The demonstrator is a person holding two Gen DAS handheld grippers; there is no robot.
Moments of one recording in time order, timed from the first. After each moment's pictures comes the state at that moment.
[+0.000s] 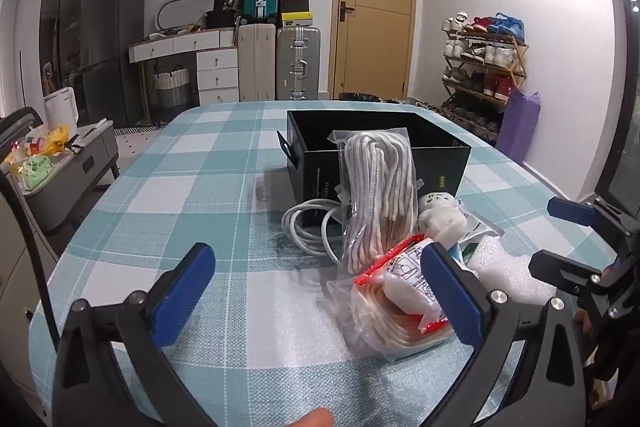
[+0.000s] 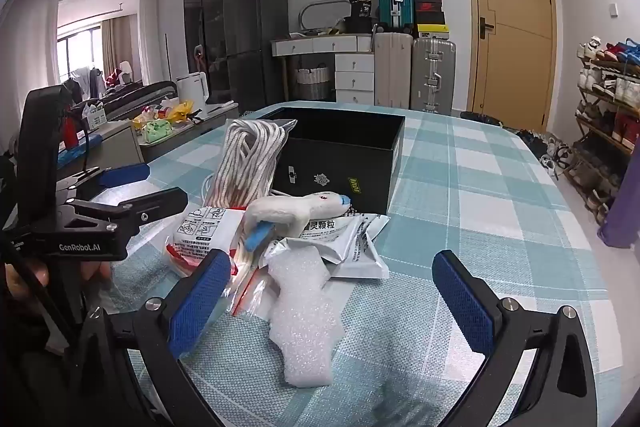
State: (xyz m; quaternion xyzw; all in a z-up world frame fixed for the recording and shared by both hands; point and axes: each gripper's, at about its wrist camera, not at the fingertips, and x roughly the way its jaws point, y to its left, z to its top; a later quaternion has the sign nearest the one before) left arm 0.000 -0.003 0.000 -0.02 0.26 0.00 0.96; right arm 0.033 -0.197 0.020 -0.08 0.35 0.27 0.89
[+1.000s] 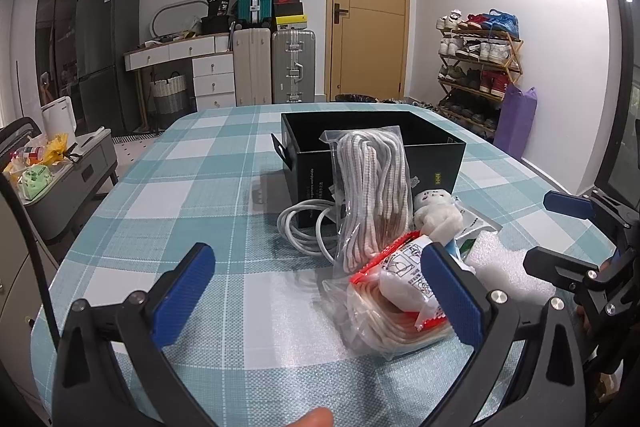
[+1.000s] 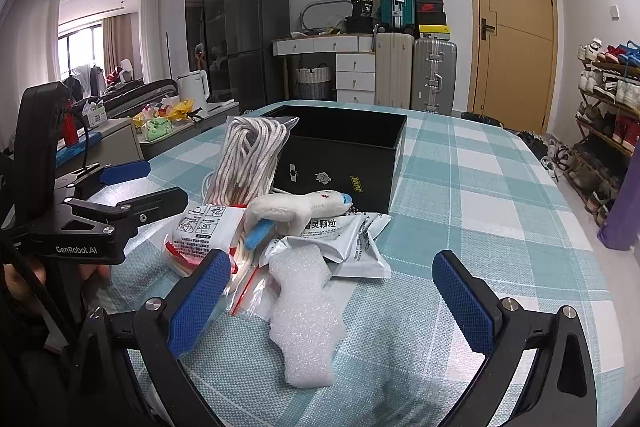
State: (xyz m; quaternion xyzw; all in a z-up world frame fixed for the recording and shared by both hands) left arm -0.001 0.001 0.000 -0.02 0.25 -0.01 0.97; right arm 0.033 -0.197 0.017 -0.08 0.35 0.27 0.89
